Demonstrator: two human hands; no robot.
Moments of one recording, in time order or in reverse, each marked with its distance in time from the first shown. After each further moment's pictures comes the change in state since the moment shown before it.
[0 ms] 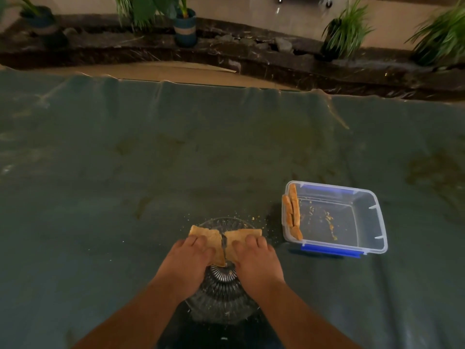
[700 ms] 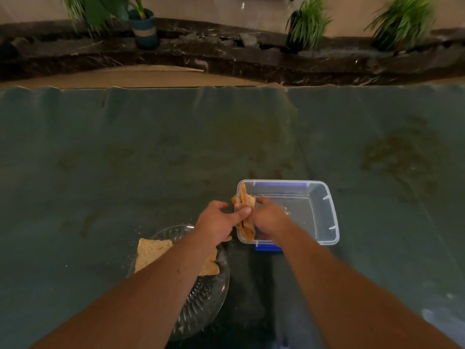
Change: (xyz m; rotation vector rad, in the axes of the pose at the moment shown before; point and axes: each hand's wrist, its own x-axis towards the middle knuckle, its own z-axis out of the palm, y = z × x) left_hand 0.148 0.136 -0.111 -1.462 -0.091 -0.599; right_hand 0.034 0.160 -0.078 1.339 -0.117 0.646
